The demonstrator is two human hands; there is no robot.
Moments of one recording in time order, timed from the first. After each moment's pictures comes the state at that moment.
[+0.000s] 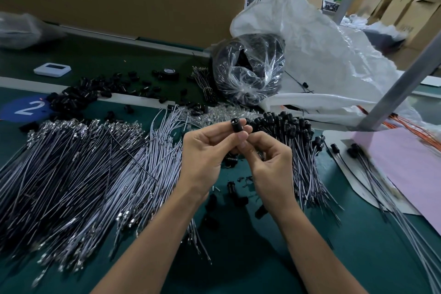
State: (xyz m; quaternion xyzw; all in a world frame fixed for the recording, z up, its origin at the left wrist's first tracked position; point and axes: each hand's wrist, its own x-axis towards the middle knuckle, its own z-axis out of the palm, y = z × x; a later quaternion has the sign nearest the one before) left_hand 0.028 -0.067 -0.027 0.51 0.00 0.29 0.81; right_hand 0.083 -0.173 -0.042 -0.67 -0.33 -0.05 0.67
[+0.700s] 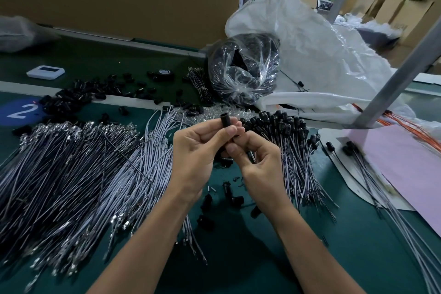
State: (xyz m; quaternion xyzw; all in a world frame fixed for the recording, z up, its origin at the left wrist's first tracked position) left_hand 0.026 -0.065 -0.024 0.51 0.01 0.30 0.80; right_hand 0.080 -0.172 -0.041 -0.67 -0.35 -0.03 0.65
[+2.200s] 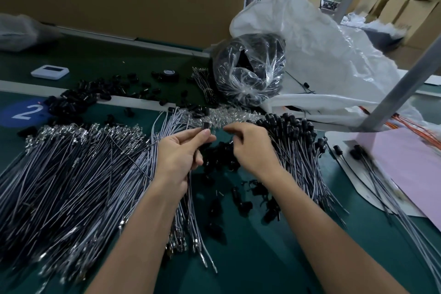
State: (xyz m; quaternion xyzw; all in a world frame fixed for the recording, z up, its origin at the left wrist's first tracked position) left_hand 0.036 -0.016 -0.046 0.51 0.22 0.22 0.80; right_hand 0.124 -0.136 -0.028 -0.89 -0.33 -0.05 0.30
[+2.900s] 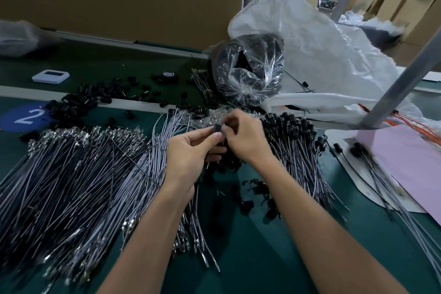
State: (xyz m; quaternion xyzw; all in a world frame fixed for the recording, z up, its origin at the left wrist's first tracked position) left_hand 0.037 -0.032 -0.043 0.54 0.17 0.24 0.79; right_hand 0.140 -0.117 -0.027 -0.88 -0.30 -0.05 0.37
